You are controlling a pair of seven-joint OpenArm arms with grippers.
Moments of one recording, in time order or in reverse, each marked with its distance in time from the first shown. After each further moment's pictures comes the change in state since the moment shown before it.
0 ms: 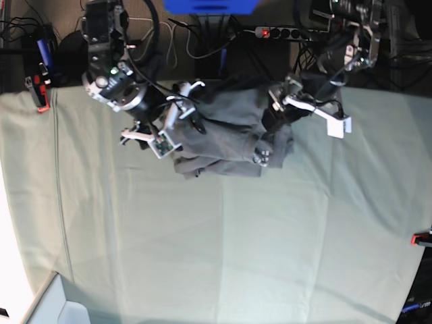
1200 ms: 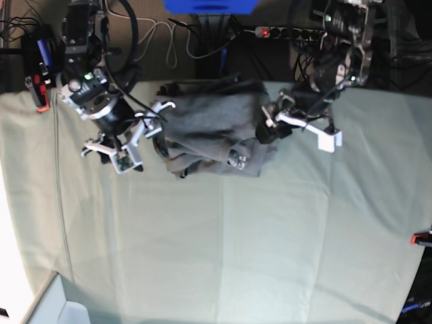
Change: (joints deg) left arm -8.1 1.3 2.9 -9.7 0.2 0.3 -0.2; right arm -0.4 3.4 6.0 7.1 0.5 -5.0 0.2
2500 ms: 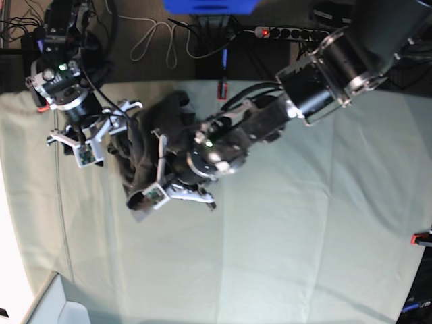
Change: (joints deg) left arm -42.0 6.2 57.6 -24.2 36.7 -1.2 -6.6; right arm -2.7 0.3 9.8 3.4 -0.2 0.0 -0.6
